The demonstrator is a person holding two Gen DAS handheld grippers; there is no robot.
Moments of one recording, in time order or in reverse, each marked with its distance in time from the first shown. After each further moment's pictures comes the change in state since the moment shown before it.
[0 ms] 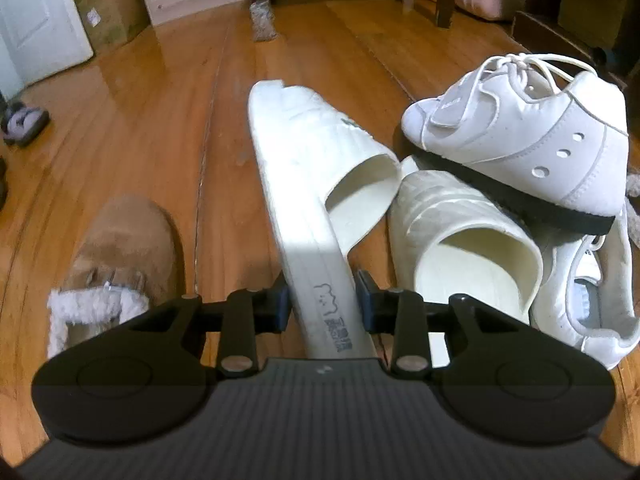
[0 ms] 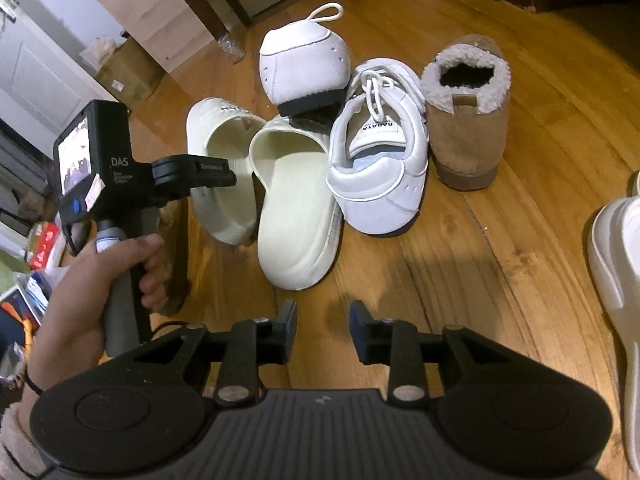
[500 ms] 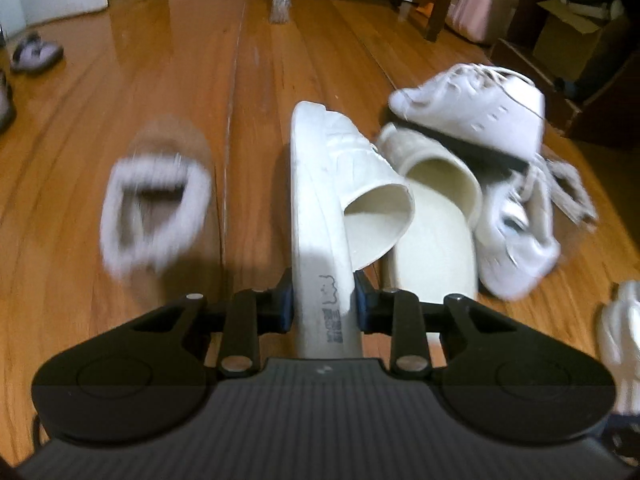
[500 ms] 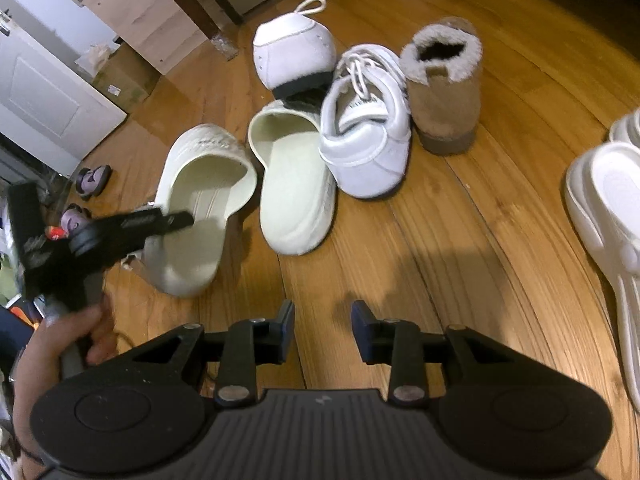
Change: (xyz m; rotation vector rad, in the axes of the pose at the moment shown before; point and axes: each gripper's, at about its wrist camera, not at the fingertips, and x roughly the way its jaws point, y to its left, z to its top) left arm -0.088 0.035 -0.080 -0.123 0.028 -0.165; right arm -0.029 -0.007 -0.035 0.038 0.027 -0.021
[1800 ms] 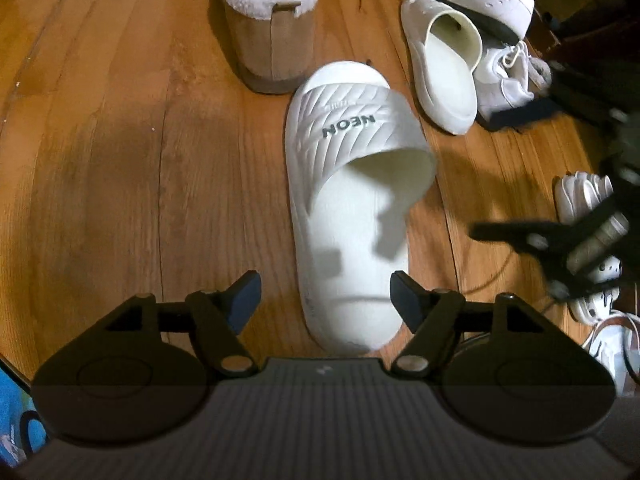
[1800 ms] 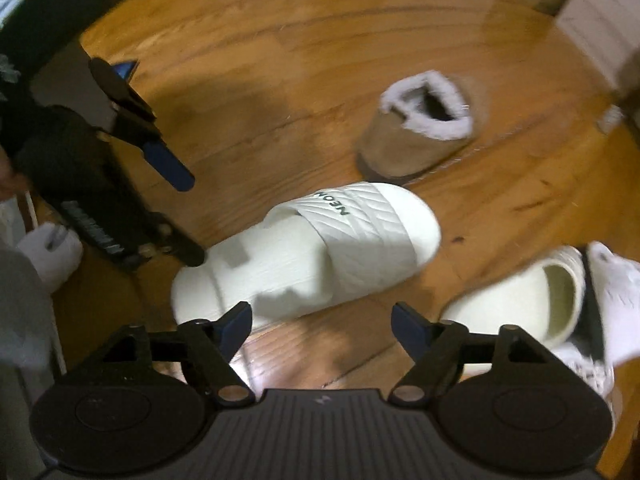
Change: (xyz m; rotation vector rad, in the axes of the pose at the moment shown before) left arm -0.062 0.100 -0.090 -0.102 0.339 -0.142; right arm 0.076 0.219 -0.039 -1.435 0.385 -0.014
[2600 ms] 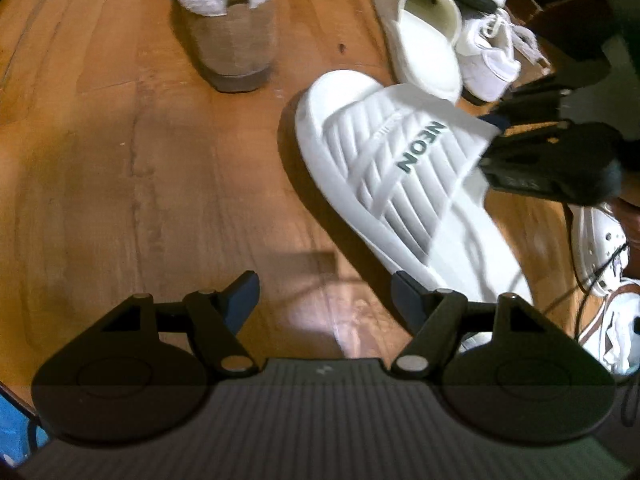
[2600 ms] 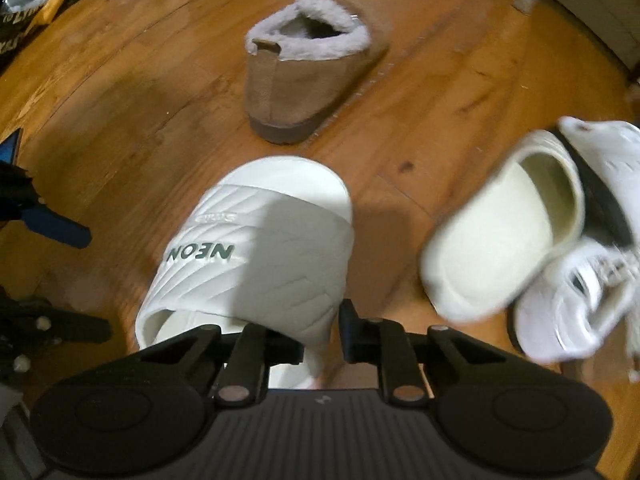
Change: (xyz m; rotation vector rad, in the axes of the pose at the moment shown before) left arm 0.010 -0.028 -0.002 0.113 0.026 0.002; right arm 0.004 -0.020 -0.064 0.435 0.031 -0.102
